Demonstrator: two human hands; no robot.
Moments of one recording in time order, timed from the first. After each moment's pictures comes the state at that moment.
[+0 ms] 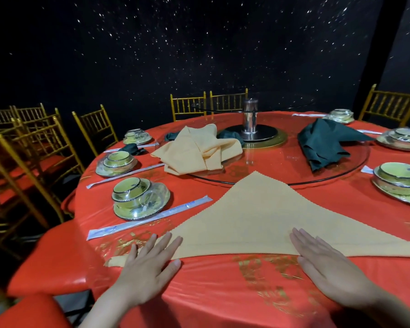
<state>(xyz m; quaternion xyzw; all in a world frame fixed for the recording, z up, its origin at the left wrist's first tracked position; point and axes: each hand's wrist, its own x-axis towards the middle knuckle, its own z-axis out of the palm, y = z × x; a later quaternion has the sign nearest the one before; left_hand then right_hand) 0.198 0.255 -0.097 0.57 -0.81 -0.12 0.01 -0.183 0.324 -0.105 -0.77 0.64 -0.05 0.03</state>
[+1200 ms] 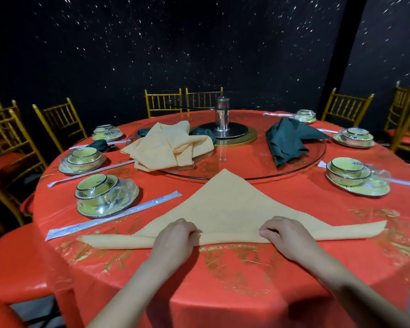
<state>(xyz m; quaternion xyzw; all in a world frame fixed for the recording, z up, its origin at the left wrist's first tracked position) 0.074 0.243 -0.088 0.51 -0.83 -0.10 0.20 -0.195 0.302 -0.097 -0.70 0.68 -0.23 0.06</state>
